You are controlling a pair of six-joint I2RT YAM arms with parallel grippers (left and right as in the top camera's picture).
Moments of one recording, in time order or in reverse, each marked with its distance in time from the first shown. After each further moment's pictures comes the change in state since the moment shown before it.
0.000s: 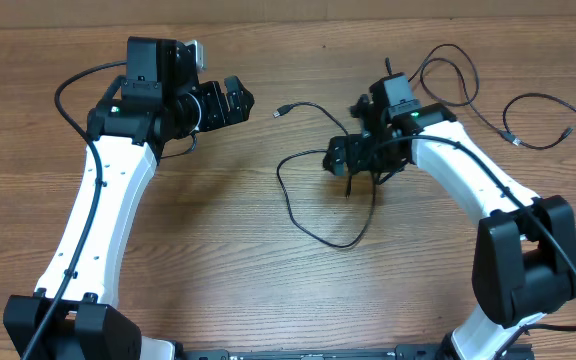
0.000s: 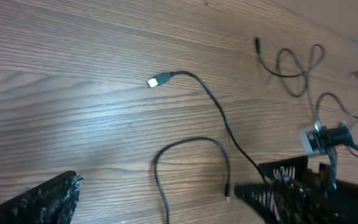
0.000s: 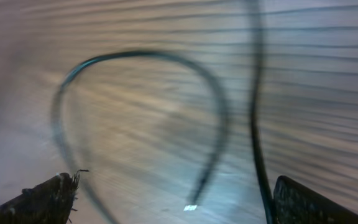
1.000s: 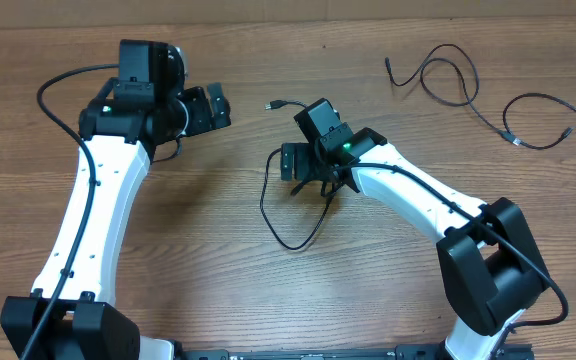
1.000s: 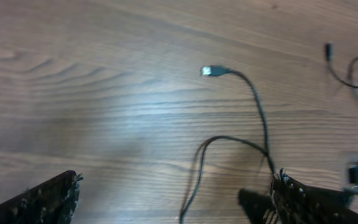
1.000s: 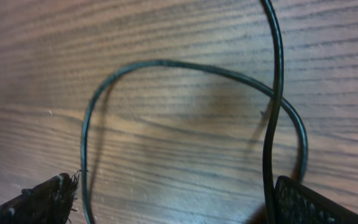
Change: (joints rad) left arm 0.038 0.000 0.000 -0.079 -0.181 0.038; right arm 0.285 0.037 0.000 0.188 0.325 0.404
